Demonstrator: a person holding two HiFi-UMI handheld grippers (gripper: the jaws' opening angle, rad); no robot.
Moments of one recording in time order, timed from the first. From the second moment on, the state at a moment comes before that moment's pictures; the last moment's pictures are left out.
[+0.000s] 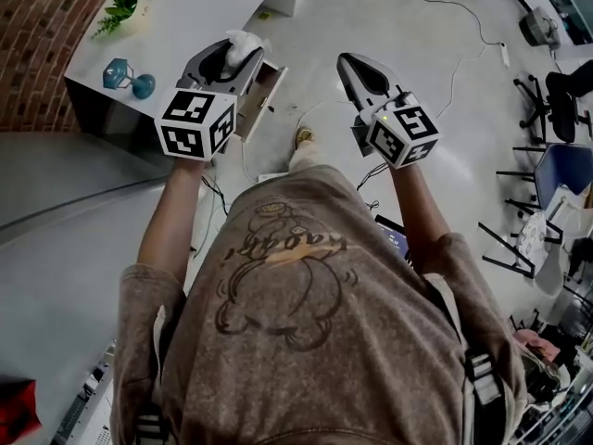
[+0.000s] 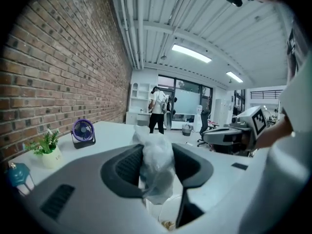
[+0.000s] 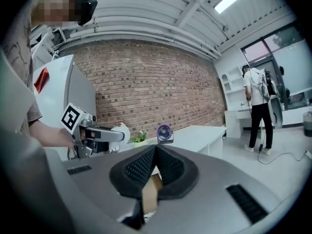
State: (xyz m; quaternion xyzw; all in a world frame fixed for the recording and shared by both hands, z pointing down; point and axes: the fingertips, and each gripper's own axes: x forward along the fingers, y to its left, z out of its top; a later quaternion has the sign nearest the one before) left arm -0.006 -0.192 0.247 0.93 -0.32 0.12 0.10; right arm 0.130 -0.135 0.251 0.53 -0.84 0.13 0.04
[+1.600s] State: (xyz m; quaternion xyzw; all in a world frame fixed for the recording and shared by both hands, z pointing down) left arm -0.011 -0.172 0.283 0.95 -0.29 0.04 0.12; right arm 0.124 -0.118 0.291 0.52 -0.84 0.13 0.04
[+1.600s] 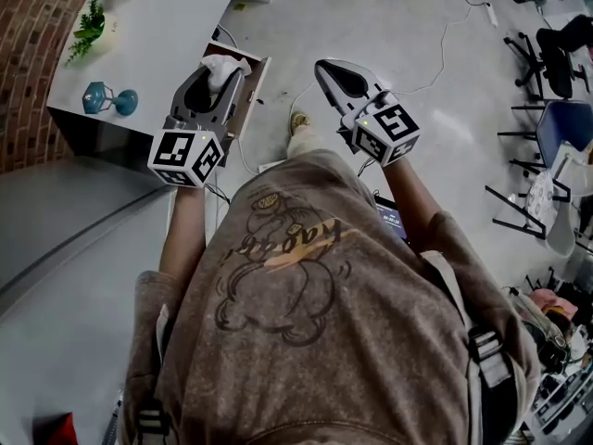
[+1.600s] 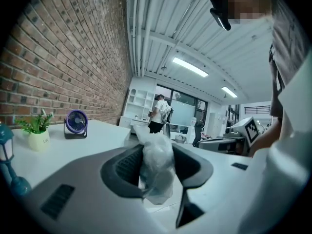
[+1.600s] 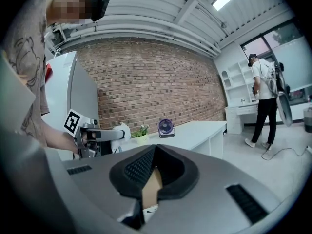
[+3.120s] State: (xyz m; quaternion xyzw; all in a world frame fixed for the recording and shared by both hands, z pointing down) left arm -0.015 -0.157 0.285 0.94 -0.30 0.04 0.15; right arm 0.122 -0.101 0.298 0.52 -0.84 0.15 0.04
